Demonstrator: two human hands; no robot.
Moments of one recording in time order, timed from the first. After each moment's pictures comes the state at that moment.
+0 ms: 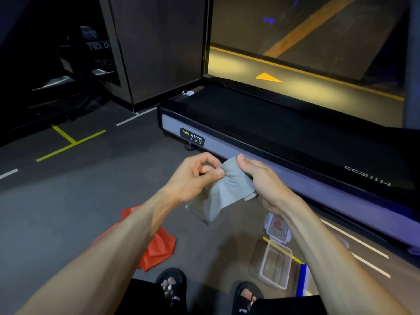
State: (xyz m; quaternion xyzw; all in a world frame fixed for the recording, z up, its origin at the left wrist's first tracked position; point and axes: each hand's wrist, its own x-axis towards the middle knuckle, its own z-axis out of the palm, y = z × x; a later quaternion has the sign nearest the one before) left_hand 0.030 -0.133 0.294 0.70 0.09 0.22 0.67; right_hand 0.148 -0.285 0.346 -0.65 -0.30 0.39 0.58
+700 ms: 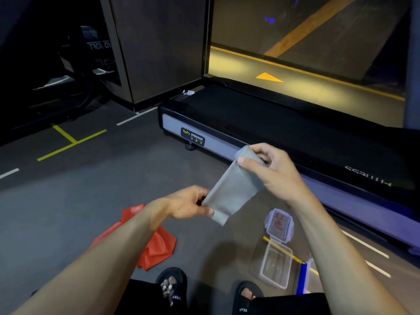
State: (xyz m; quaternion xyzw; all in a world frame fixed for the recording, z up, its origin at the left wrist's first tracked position) left_hand 0.014 -0.115 0.243 0.82 0.10 -0.05 0.56; right_hand 0.160 -0.298 0.362 -0.73 -0.40 0.19 0.53
